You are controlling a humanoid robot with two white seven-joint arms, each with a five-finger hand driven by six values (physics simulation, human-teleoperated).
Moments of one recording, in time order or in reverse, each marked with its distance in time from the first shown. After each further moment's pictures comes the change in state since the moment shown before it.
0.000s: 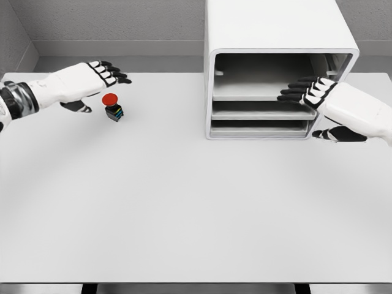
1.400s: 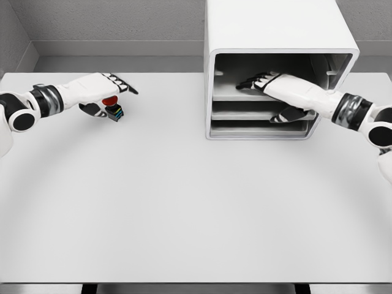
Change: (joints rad) left arm -0.104 -0.180 -0.115 0.334 0.025 0.000 -0.023; right arm -0.382 0.267 0.293 0.487 0.143 0.008 0.063
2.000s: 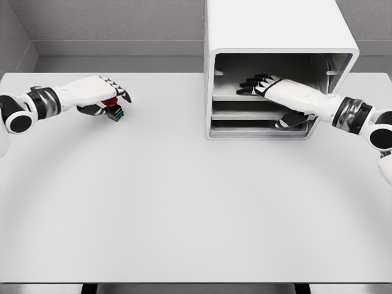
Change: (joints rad) left arm 0.009 0.016 0.004 -0.010 0.004 0.000 -0.006; right arm 0.014 -0.010 0.003 -0.005 -0.034 0.009 0.038
